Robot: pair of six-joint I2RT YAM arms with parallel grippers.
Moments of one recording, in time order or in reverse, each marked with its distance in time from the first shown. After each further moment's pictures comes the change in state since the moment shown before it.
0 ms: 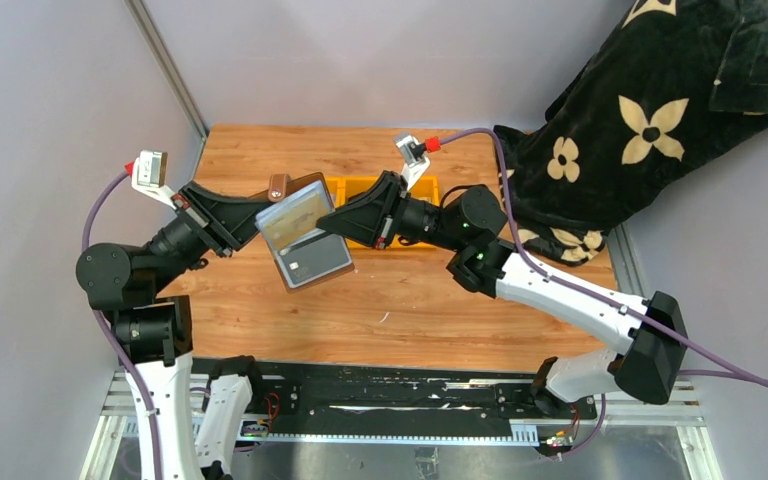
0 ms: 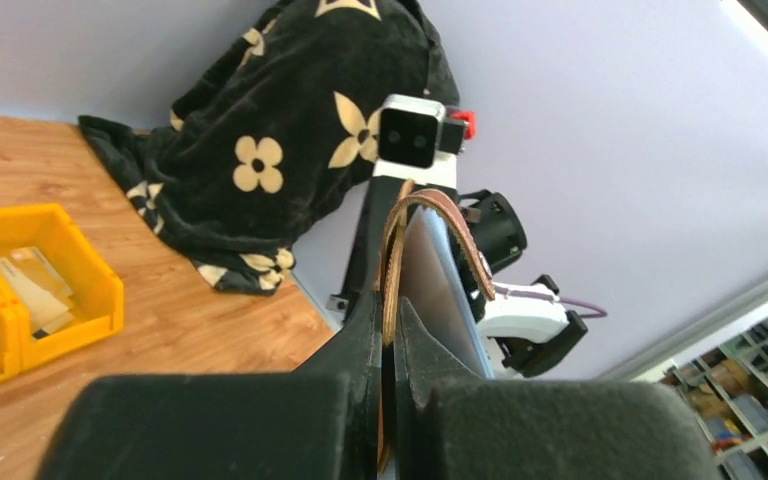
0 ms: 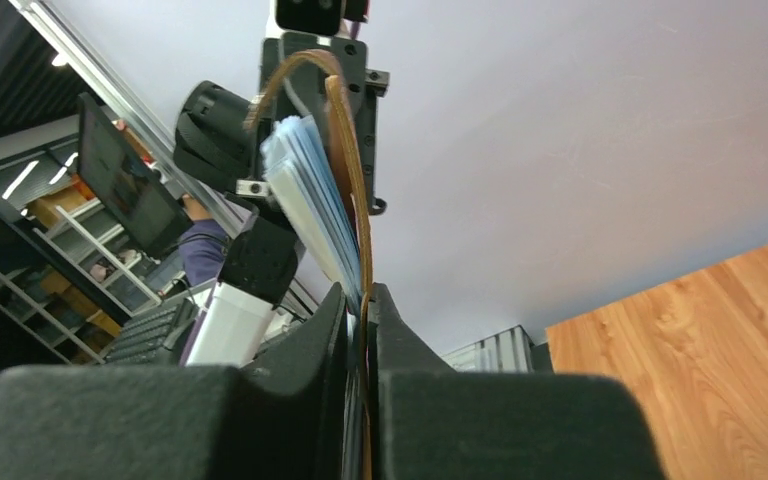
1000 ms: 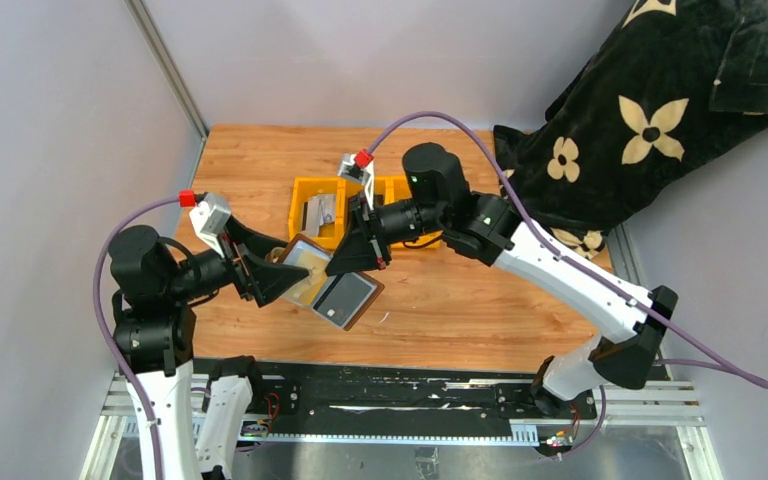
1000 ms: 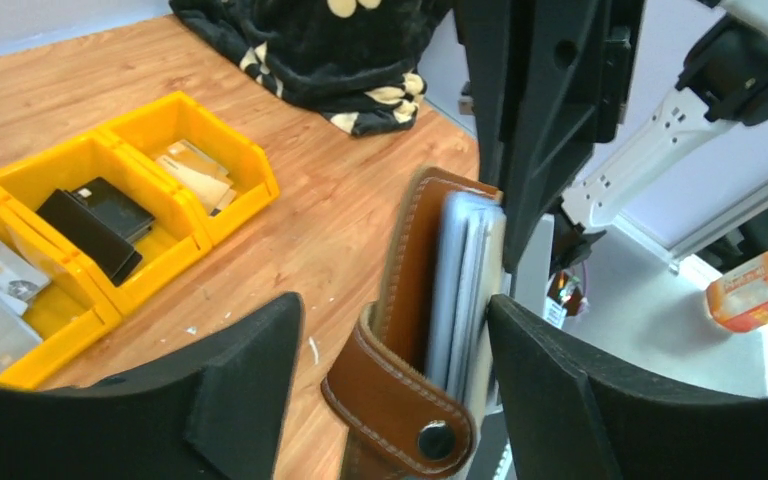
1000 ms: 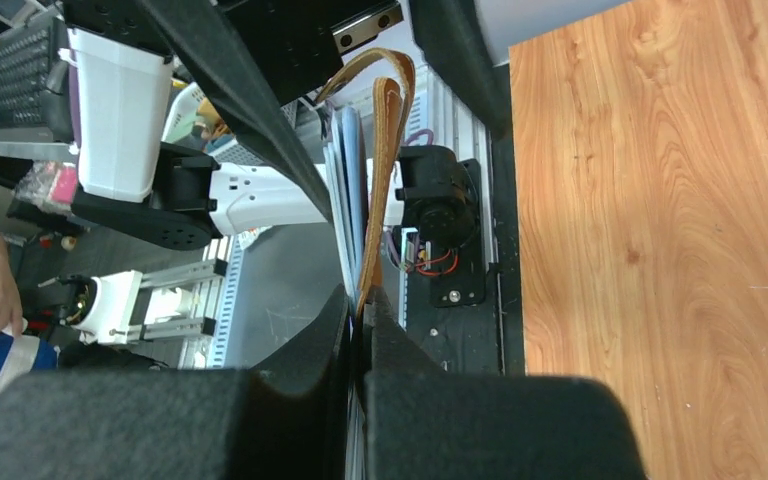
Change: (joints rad) left arm 0.000 -0.033 0.003 -0.682 0.174 1.004; right arm 0.000 0.092 0.428 -1.037 -0.315 -0.496
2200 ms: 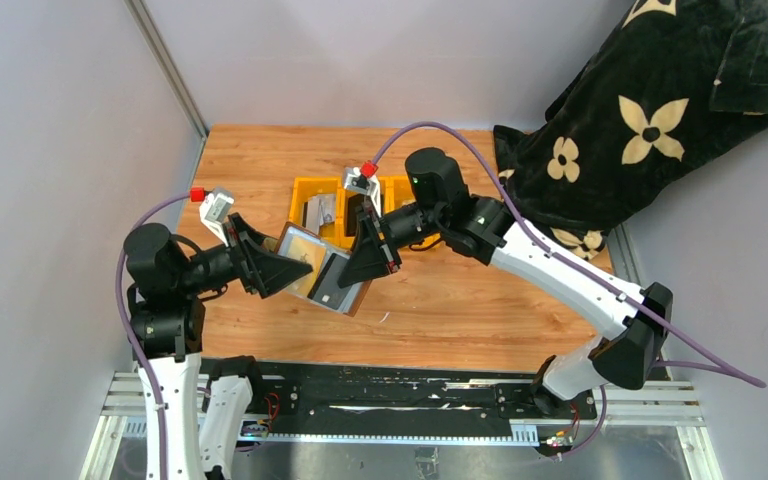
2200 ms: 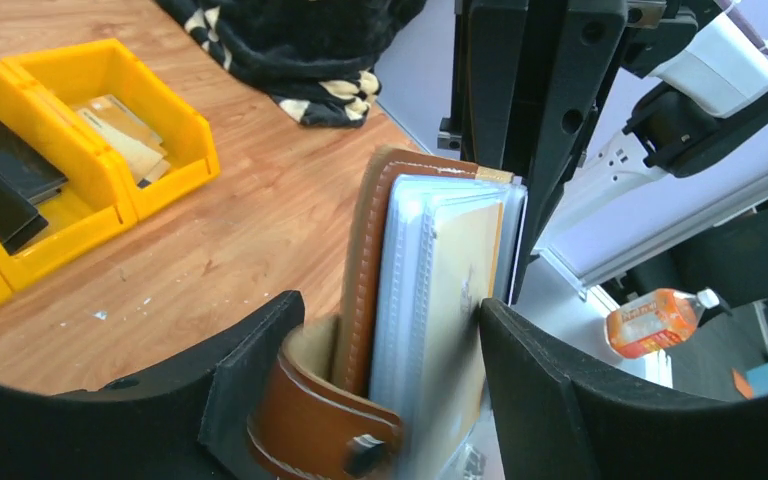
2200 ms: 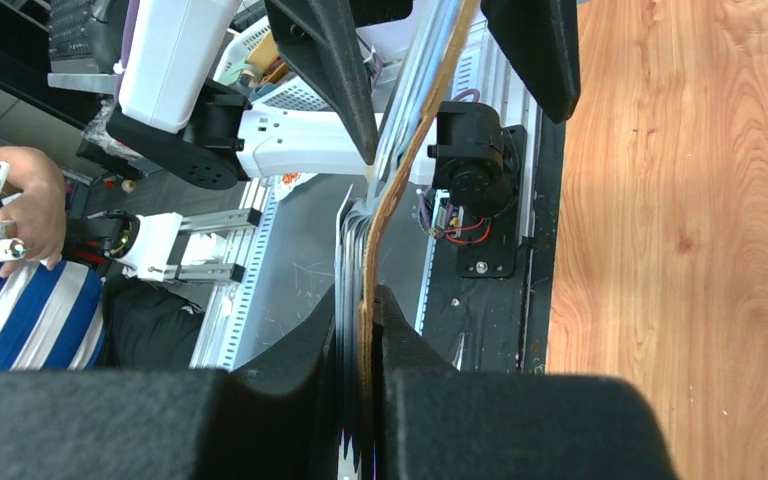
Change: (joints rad) left arm -0.006 -0.020 -0.145 0.172 0.032 -0.241; right arm -0.066 0.018 -0.115 0.076 -0.227 -0.037
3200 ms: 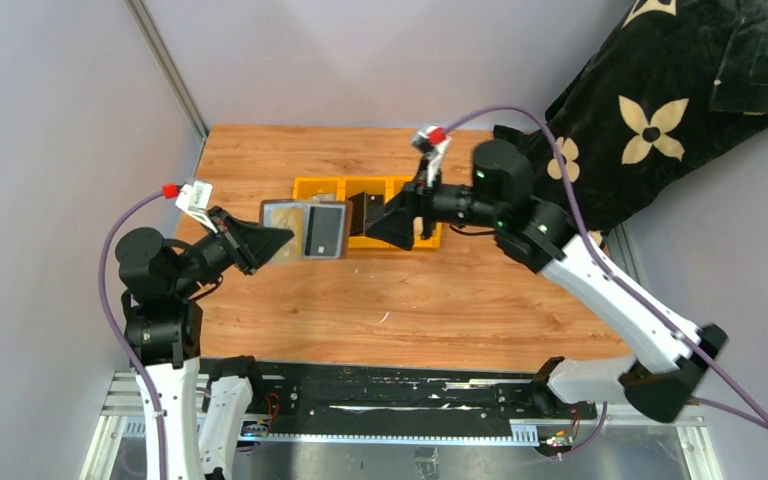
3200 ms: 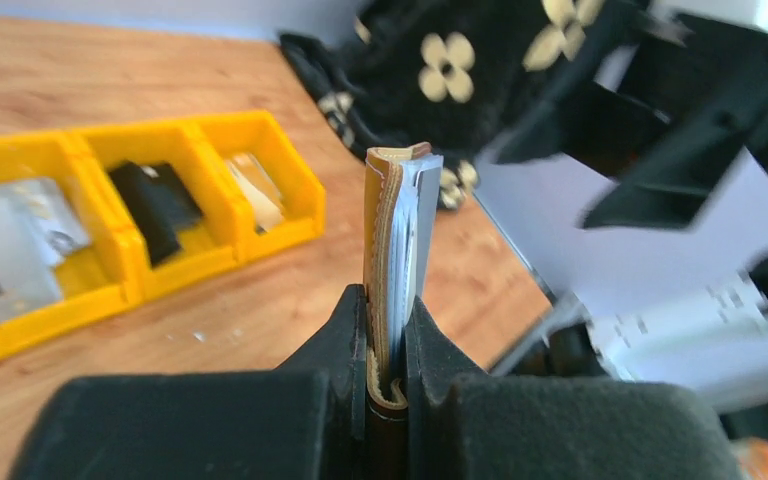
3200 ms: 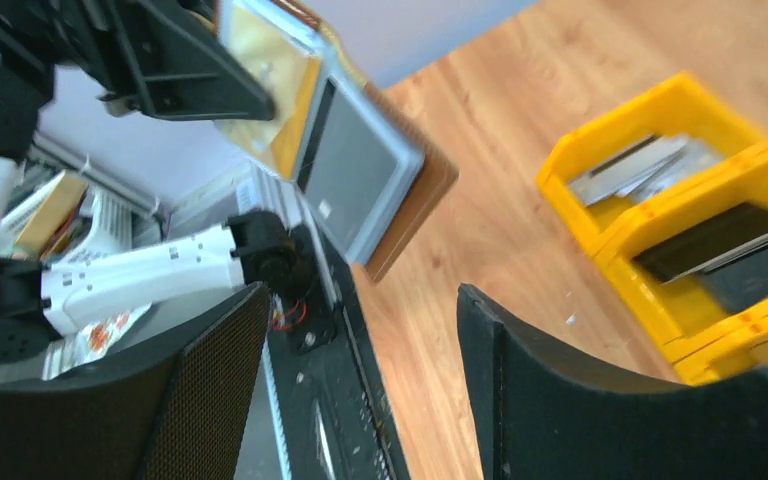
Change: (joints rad) left arm 0.000 0.010 0.028 0.026 -0.233 -0.063; right arm -0.123 -0.141 0.007 -0.101 0.436 -0.074
